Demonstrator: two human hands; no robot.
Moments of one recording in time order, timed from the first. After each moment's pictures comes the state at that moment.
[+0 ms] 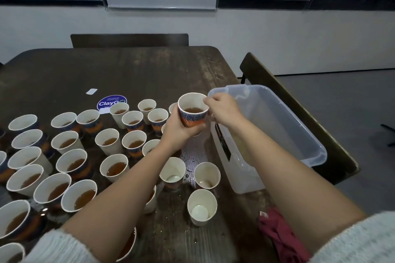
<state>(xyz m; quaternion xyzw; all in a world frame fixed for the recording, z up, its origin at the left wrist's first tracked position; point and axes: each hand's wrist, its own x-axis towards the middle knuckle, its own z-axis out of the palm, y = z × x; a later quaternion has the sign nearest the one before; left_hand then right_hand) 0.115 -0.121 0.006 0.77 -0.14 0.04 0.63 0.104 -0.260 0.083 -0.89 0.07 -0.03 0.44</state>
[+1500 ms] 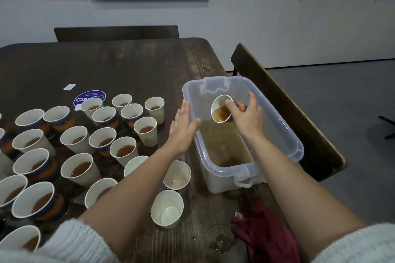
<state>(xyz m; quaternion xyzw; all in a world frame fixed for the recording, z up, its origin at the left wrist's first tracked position) 0.123 -0.212 -0.036 0.88 -0.16 -0.03 0.44 0.106 -0.399 -0.005 -0.86 0.22 -0.14 0.44</state>
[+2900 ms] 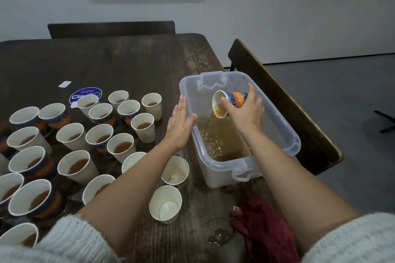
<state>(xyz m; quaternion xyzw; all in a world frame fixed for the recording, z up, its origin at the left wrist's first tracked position) 0.120 -0.212 -0.035 0.87 -0.16 -0.04 0.46 0.104 -0.398 -0.003 -0.88 0.21 -0.21 0.37</state>
